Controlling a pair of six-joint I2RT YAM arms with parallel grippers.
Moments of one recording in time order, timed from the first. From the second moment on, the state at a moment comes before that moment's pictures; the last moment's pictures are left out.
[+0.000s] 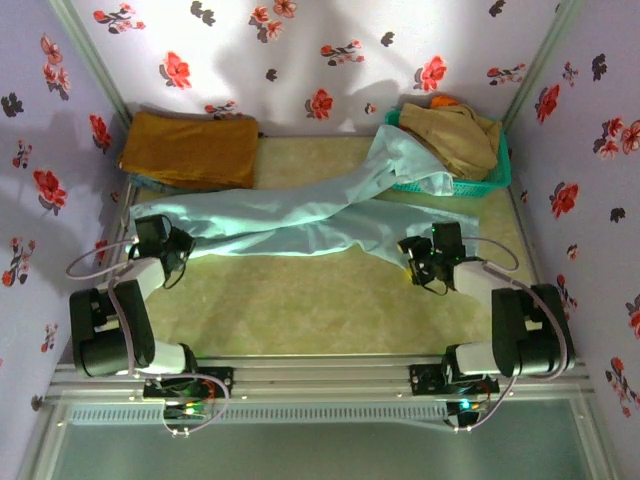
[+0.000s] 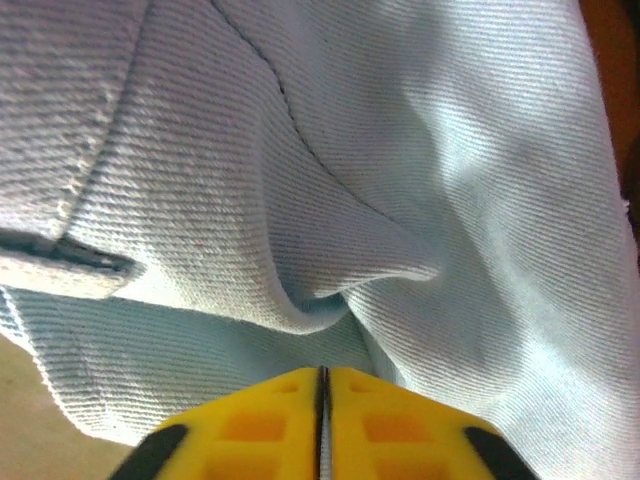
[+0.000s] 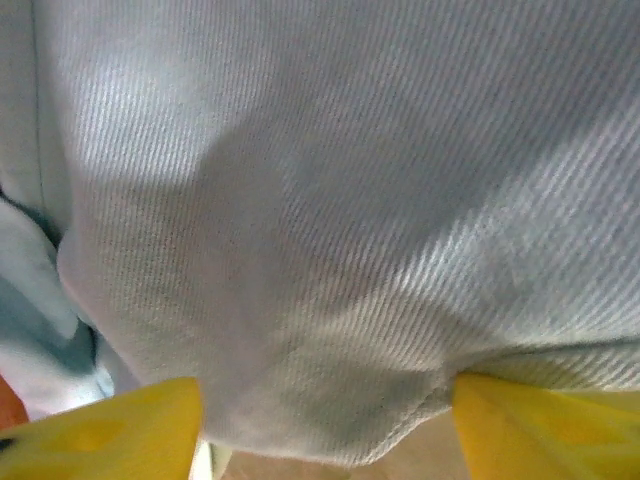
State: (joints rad) left arm 0.18 1.40 0.58 0.01 0.18 -0.87; right arm 0.12 1.39 0.51 -0.05 -0.33 1.29
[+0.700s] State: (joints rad) left arm 0.18 1.15 0.64 -0.18 0.19 -0.88; right arm 0.08 1.12 0.75 -0.30 -0.29 1.07
